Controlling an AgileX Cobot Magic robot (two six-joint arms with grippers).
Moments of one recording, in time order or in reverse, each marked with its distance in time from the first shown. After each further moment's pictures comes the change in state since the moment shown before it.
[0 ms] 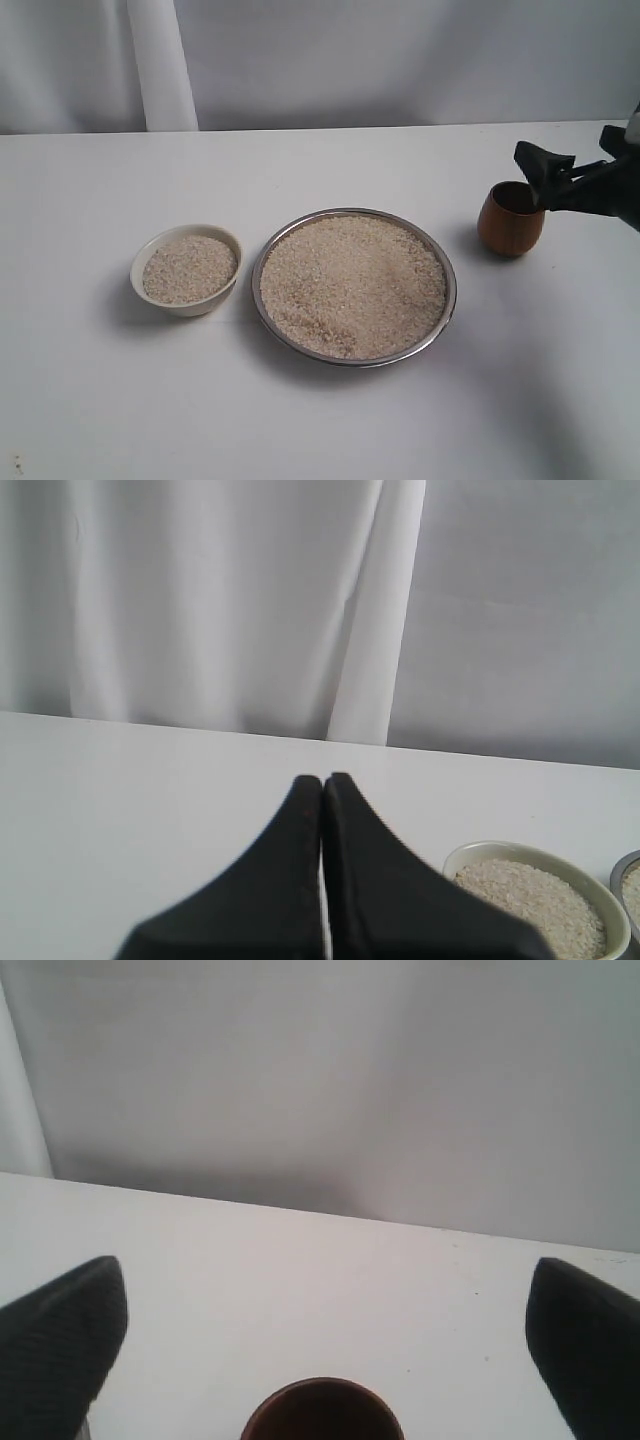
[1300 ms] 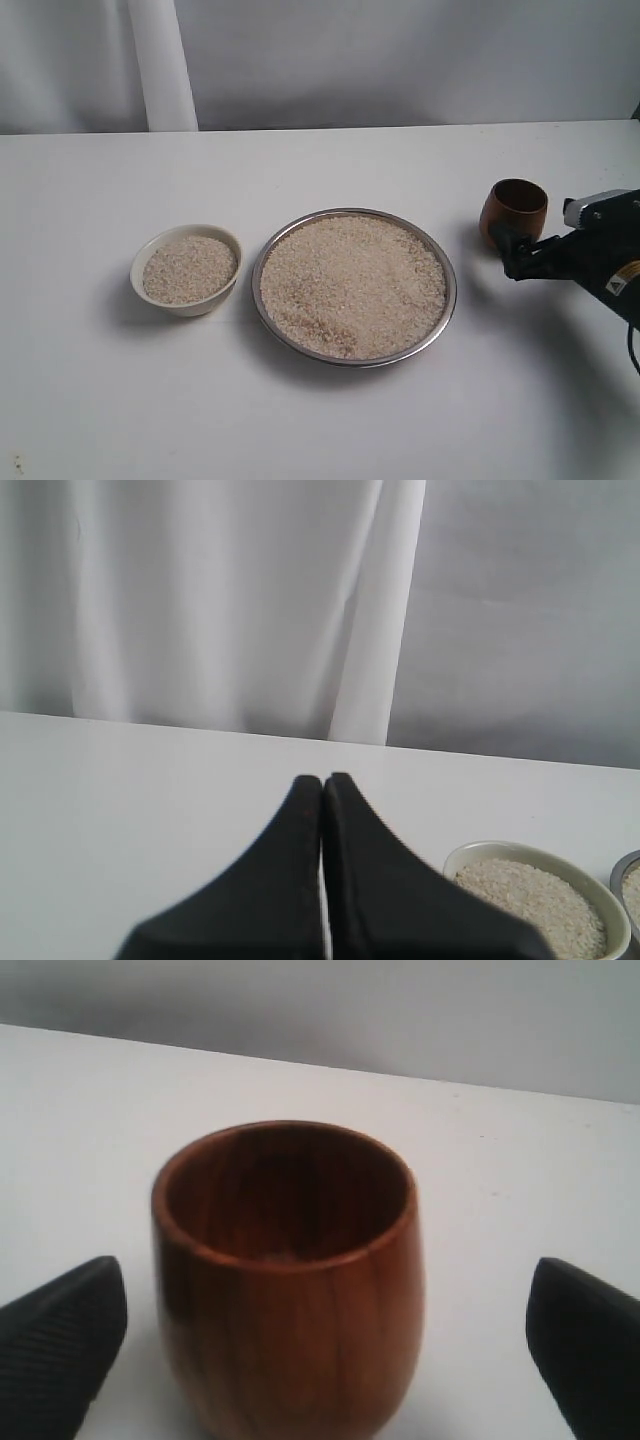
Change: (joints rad) left arm 0.000 0.000 0.000 0.000 0.000 0.000; right arm 0.000 0.433 -0.075 0.054 -0.208 -0.242
